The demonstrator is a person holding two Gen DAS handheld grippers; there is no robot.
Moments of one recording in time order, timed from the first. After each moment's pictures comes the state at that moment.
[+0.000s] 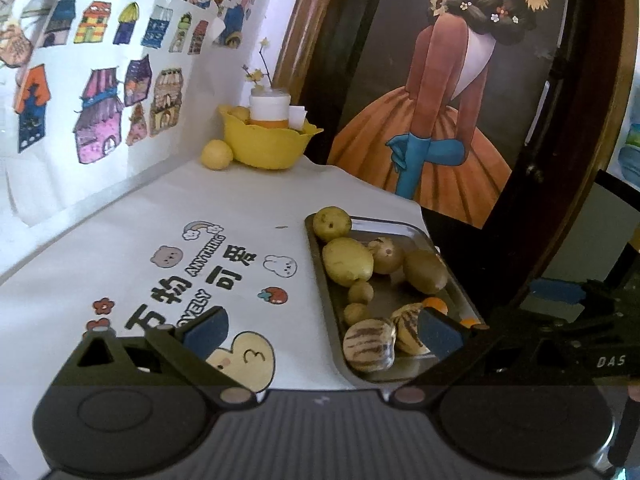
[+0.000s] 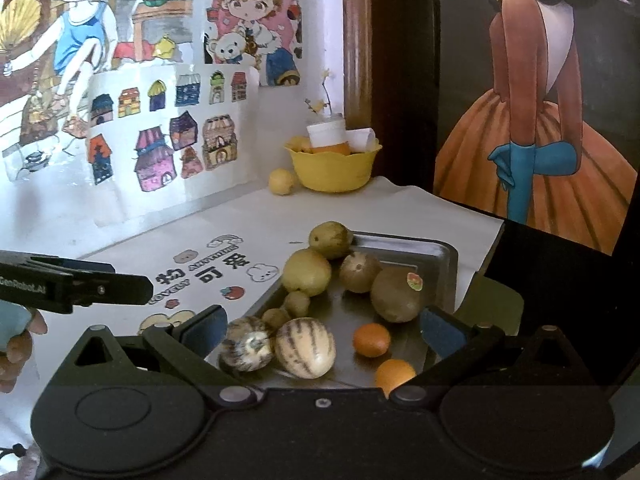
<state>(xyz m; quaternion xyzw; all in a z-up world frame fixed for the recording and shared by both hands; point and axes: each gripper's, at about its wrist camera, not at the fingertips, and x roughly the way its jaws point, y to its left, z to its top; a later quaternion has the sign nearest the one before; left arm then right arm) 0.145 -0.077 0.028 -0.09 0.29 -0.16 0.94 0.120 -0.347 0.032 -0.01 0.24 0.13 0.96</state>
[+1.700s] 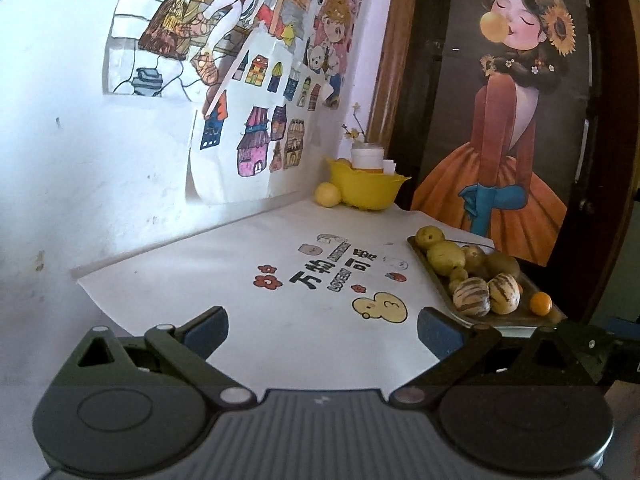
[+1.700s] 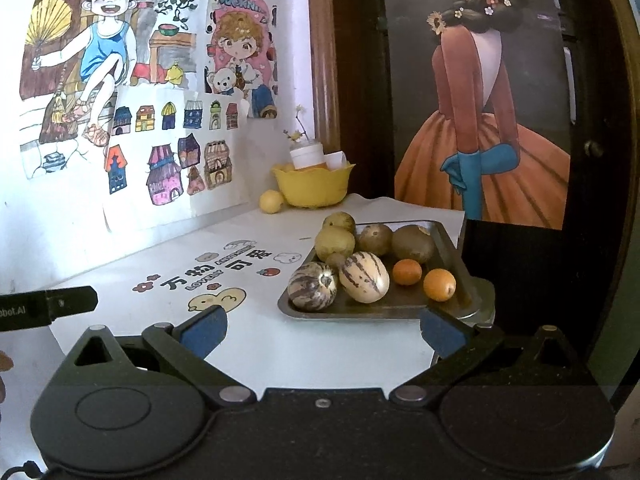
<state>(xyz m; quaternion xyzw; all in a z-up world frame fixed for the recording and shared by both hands) 0.019 0.009 -0.018 -0.08 0.19 -0.05 0.98 0.000 -0.262 -0.027 0.04 0.16 0.03 0.99</state>
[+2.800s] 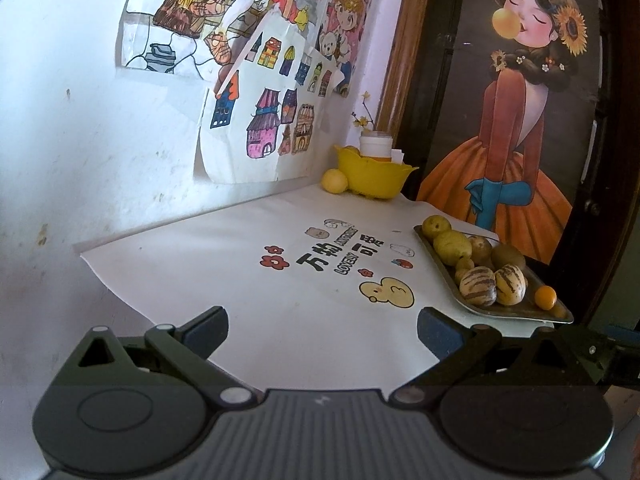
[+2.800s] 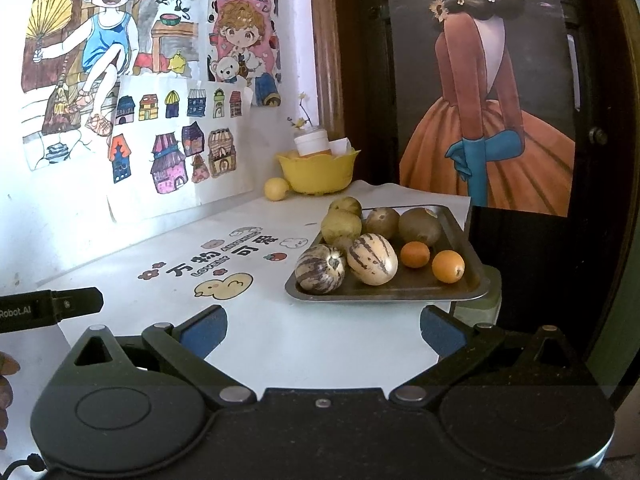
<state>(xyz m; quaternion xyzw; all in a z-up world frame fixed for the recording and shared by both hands) 0.020 0.014 -0.028 -0.10 0.20 -0.04 0.97 0.000 -0.258 -0.033 0.04 0.18 0.04 0.98</state>
